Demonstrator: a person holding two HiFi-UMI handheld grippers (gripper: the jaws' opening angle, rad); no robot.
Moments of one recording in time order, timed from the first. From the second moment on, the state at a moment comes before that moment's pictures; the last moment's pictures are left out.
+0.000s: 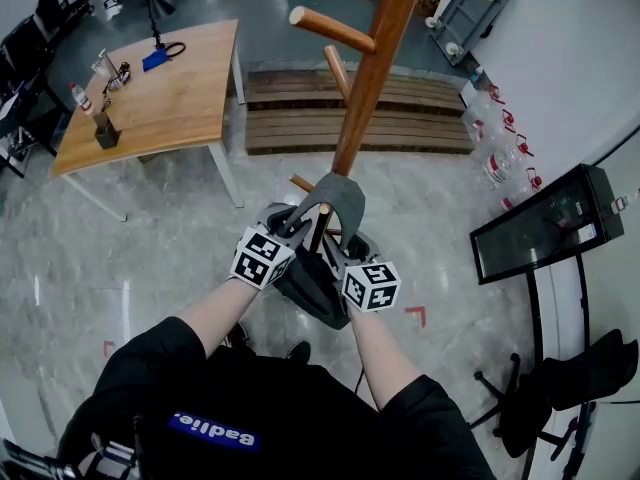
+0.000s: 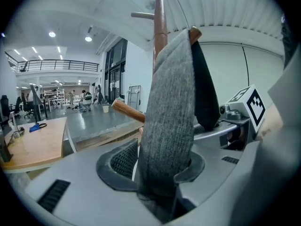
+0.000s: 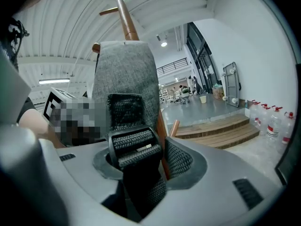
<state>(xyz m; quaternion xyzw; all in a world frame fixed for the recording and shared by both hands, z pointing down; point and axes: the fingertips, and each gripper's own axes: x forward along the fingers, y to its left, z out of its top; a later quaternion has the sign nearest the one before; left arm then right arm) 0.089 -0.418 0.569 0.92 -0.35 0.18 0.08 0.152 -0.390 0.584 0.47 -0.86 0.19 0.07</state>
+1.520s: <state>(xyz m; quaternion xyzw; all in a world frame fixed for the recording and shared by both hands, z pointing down) -0.067 -0.083 0.426 0.97 -0.21 -0.01 0.08 -0.002 -0.058 0.433 0.49 -0.86 0.10 -0.07</state>
